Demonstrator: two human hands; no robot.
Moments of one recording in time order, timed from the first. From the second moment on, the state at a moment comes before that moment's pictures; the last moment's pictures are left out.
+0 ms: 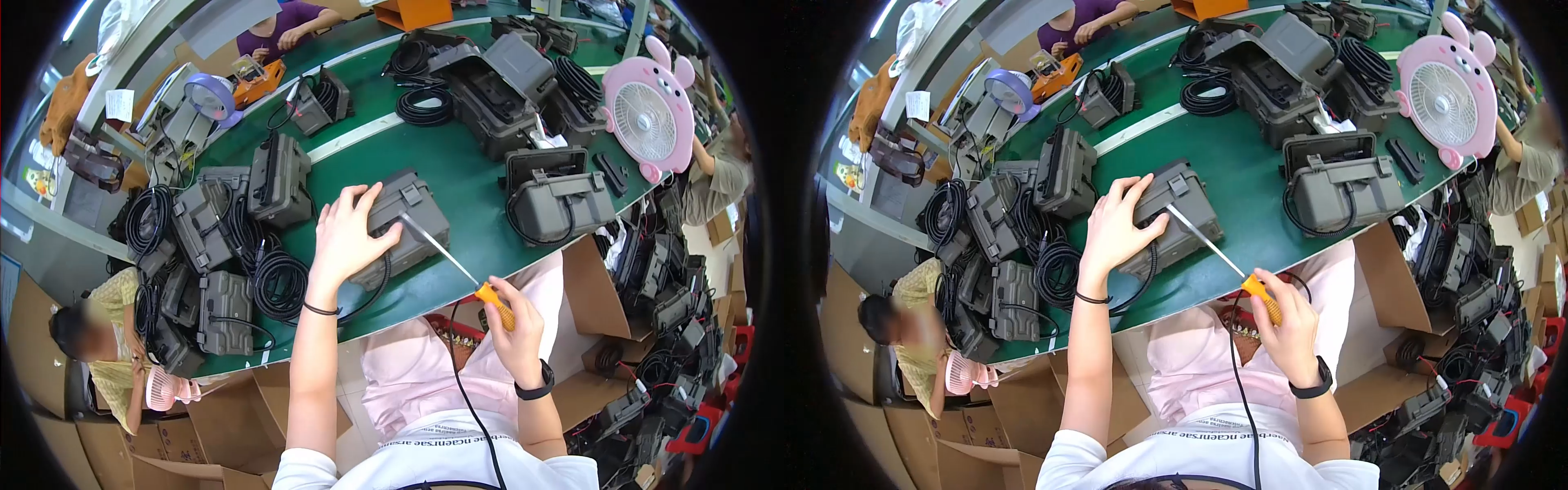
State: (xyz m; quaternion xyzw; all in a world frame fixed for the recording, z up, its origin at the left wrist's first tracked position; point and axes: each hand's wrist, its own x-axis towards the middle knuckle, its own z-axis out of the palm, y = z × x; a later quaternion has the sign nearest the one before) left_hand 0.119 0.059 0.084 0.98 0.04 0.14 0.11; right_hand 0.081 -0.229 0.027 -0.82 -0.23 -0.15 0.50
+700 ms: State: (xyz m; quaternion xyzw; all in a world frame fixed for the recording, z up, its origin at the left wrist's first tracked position) left_hand 0.121 0.068 0.086 0.99 -0.03 0.10 0.12; right_hand 0.062 -0.253 0.026 -0.82 -0.25 -0.23 0.47
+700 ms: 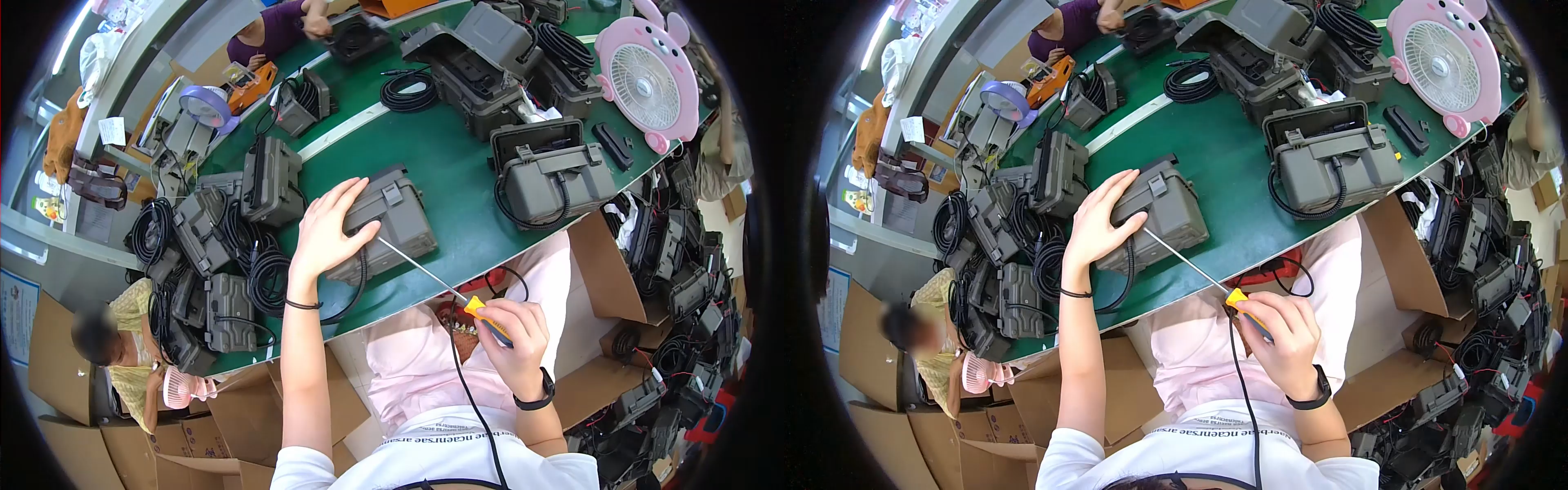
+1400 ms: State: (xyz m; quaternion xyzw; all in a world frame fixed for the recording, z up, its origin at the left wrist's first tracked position) left_hand 0.110 0.058 0.075 0.96 0.05 0.20 0.20; right_hand 0.059 -0.220 0.022 -0.82 -0.28 -0.27 0.42
